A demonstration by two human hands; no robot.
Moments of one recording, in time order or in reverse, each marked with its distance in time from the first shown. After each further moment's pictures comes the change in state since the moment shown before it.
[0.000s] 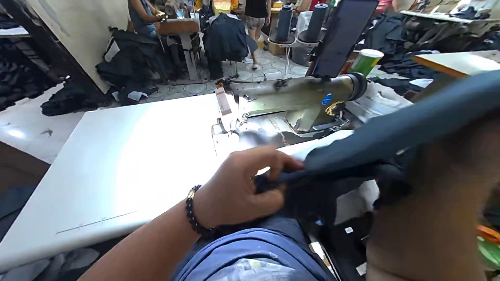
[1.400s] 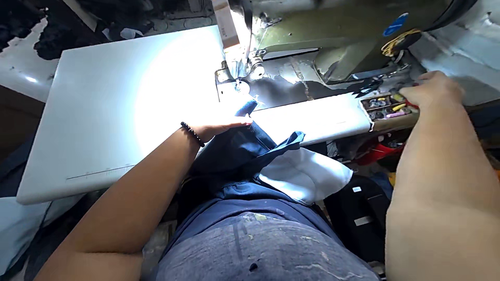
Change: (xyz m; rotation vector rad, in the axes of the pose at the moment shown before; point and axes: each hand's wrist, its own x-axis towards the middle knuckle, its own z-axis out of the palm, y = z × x) left_hand -0.032 -0.119 -0.036 -0.222 -0.052 -1.086; right_hand -0.014 0.201 -0.097 -1.495 -0.502 0.917
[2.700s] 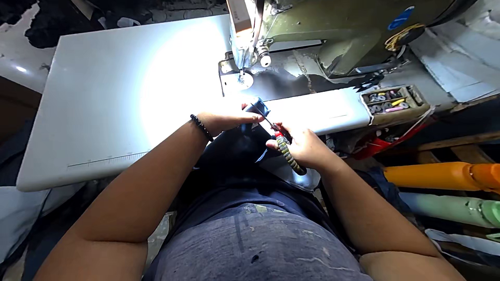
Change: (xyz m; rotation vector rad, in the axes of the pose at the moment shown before) left_hand -0.007 0.007 0.008 0.116 -0.115 0.106; right_hand -0.268 -0.119 0.051 0.348 -0.556 -0.897
